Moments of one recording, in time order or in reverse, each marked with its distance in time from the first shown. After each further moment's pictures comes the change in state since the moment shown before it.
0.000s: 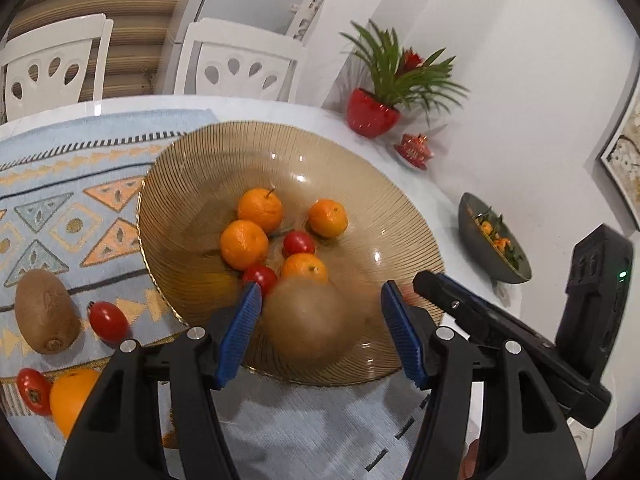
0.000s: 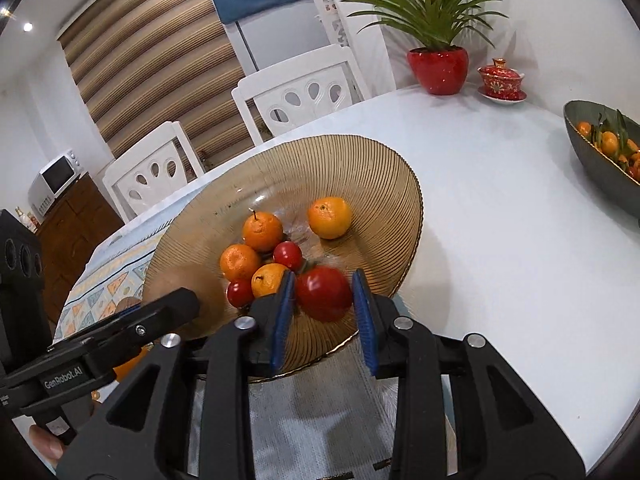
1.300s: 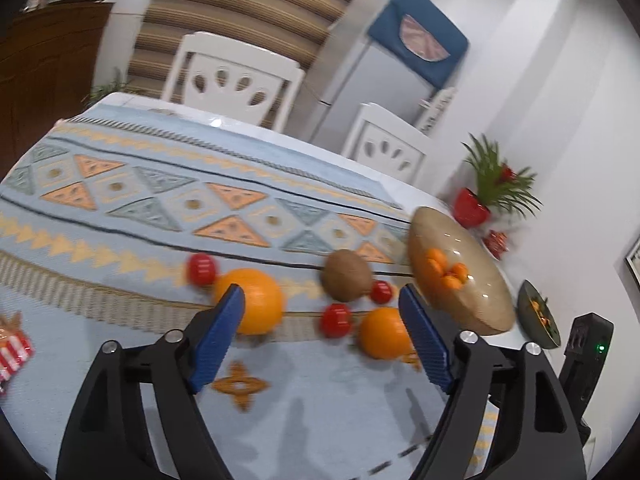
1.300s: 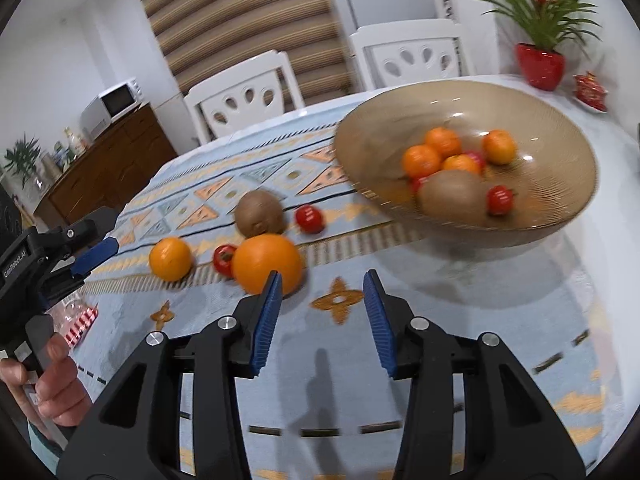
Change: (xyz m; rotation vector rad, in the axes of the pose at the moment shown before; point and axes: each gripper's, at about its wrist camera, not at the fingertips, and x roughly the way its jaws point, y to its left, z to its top) left arm -0.202 0.163 -0.072 -0.276 -0.247 0.251; right arm -0.003 0.153 -0.086 -0.205 0.134 0.167
